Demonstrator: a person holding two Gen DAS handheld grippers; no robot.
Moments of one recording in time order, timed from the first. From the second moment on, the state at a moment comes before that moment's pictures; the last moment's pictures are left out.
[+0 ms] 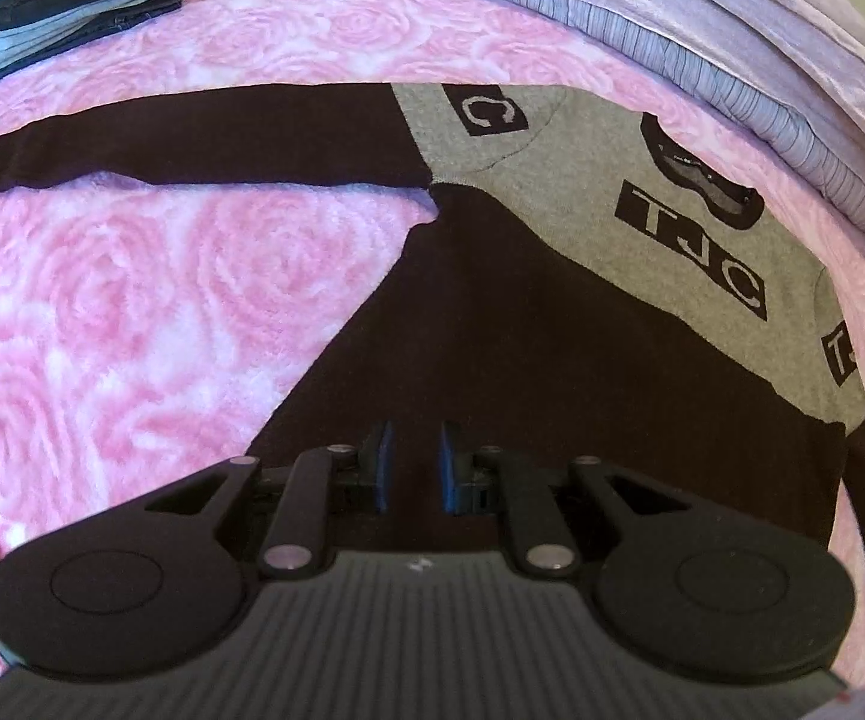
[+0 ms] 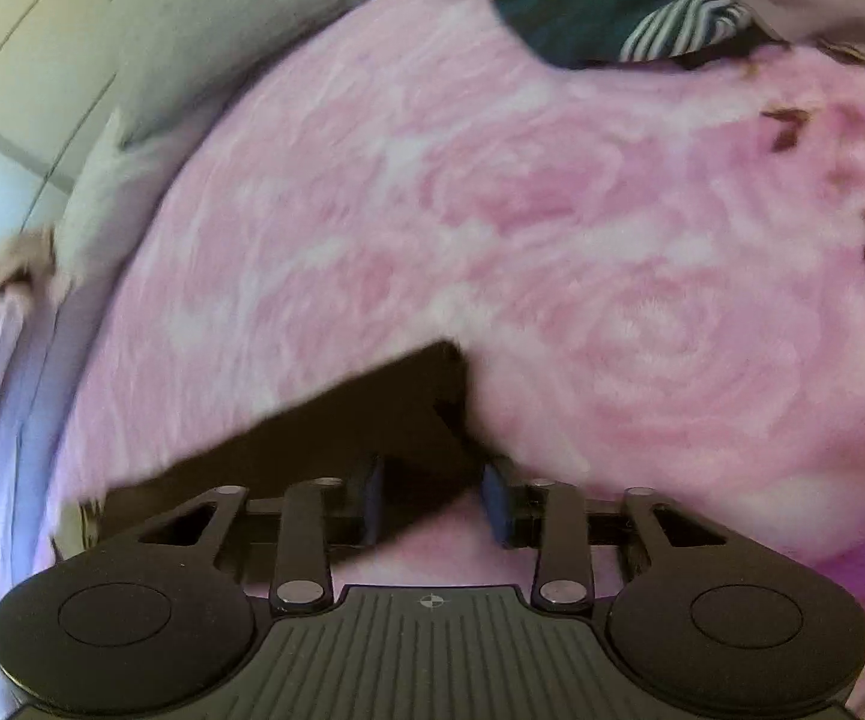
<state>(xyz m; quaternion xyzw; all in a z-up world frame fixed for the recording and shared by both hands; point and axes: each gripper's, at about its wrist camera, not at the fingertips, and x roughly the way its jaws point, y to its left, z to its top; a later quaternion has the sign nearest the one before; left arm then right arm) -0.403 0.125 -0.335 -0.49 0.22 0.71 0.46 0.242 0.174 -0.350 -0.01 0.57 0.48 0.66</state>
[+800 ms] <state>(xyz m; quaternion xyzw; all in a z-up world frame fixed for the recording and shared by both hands) -0.398 0.132 -0.354 -0.36 0.36 0.61 0.61 -0.081 0.183 -0.314 -0.34 0.35 0.72 0.49</state>
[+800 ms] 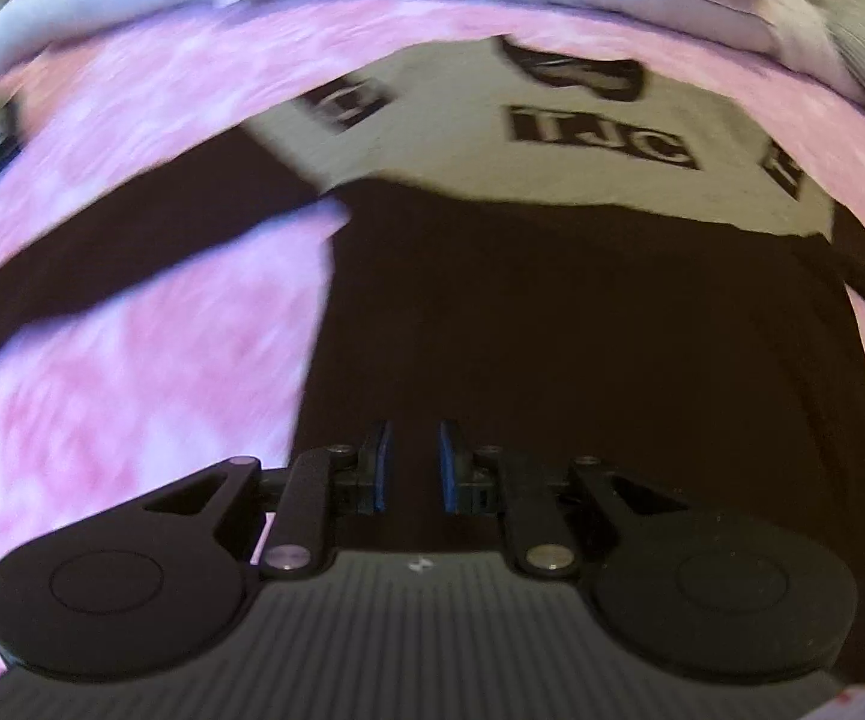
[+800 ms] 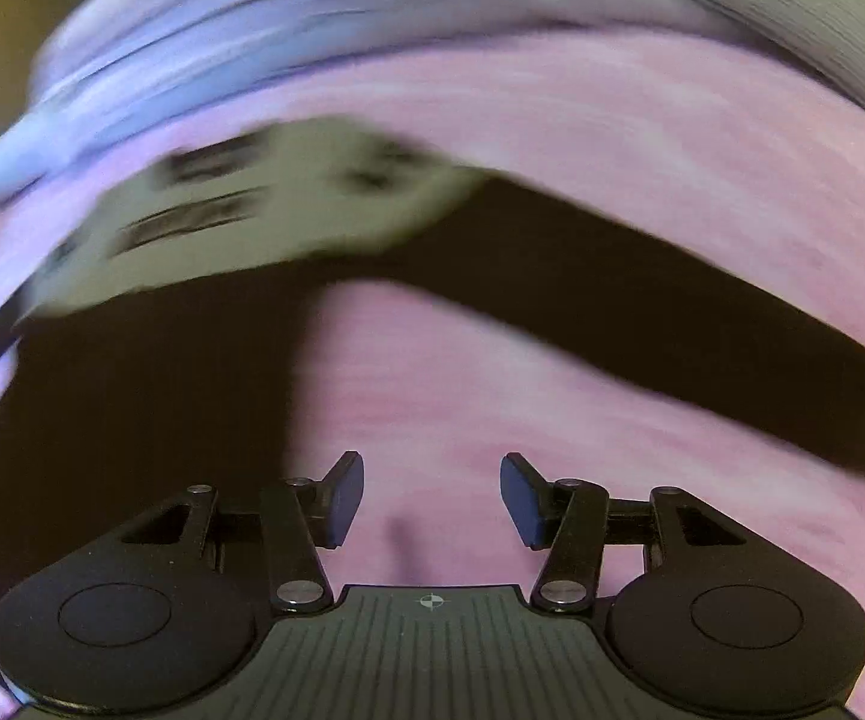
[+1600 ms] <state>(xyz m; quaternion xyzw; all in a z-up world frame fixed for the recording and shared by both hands) -0.442 -0.027 -0.316 -0.42 0.44 0.48 0.63 -0.148 -0.001 -0.315 -0.46 0.42 0.59 0.52</state>
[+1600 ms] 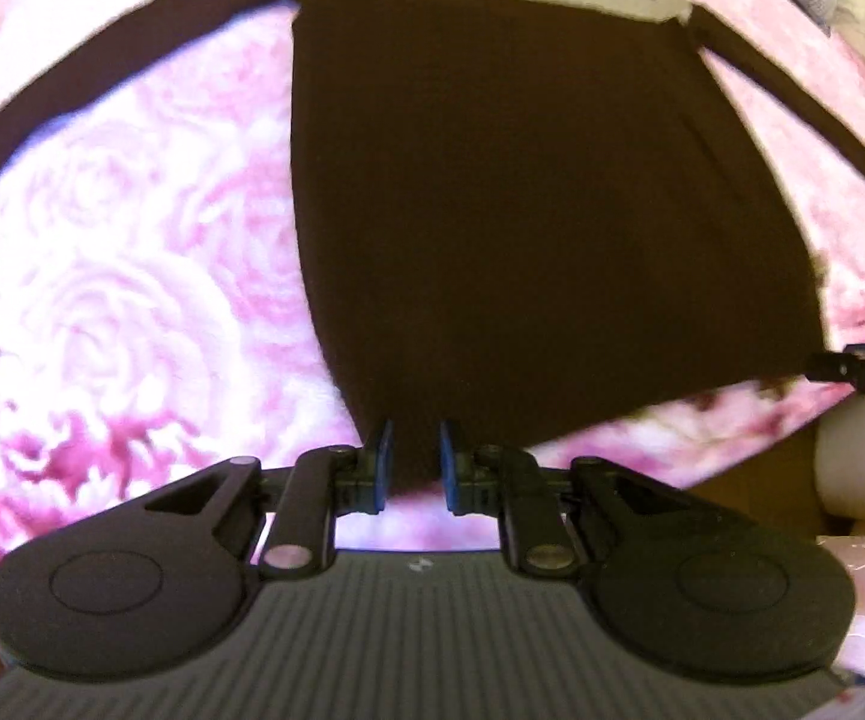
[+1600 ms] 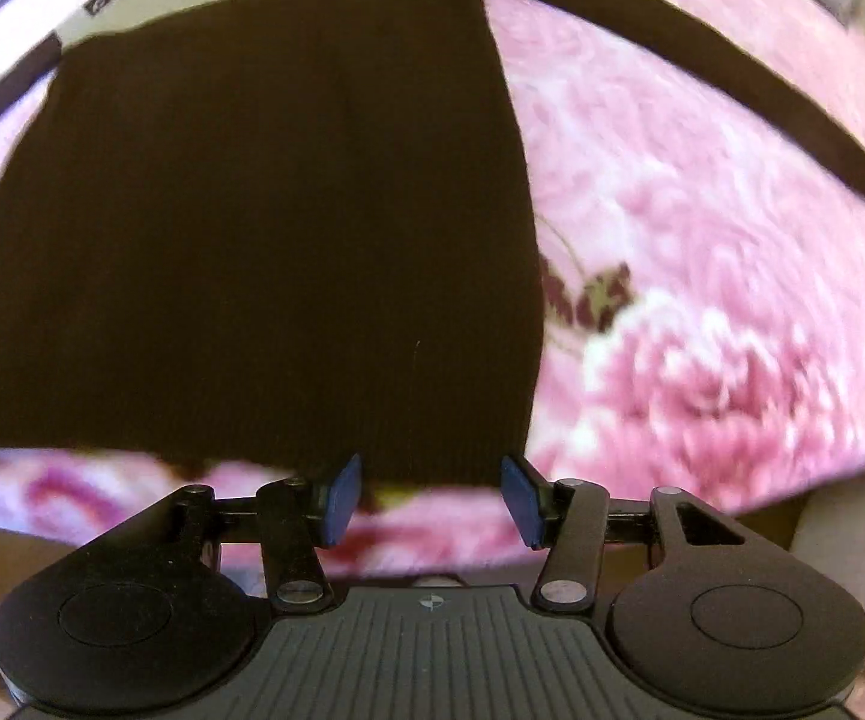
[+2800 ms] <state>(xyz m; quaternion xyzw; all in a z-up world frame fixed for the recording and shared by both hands) -0.329 -0.221 -0.054 -0.32 0.36 0.61 0.63 -0.075 -0.171 -0.064 -0.38 0.35 0.72 0.46</state>
